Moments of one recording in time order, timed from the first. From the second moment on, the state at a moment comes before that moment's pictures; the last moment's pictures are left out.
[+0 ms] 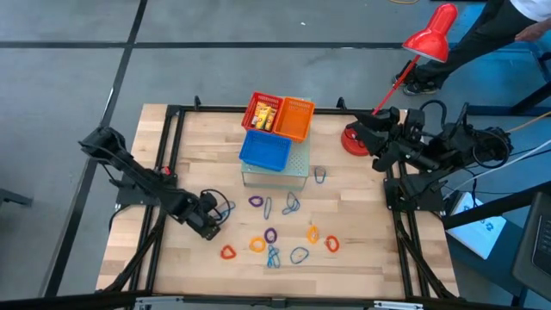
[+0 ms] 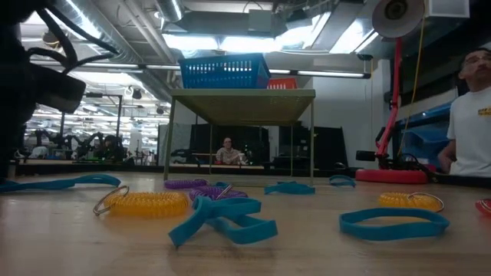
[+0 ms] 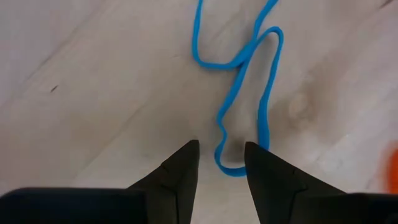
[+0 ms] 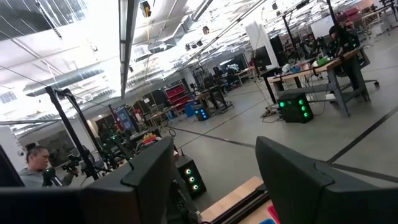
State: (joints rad) left arm -0.55 1.36 0.59 -0.57 -0.11 -1.40; right arm 0.40 0.91 1.14 0.08 0.80 0.23
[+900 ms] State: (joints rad) left arm -0.51 1.37 0.59 -0.62 -0.11 -1.36; right arm 0.40 0.91 1.14 0.08 0.80 0.28
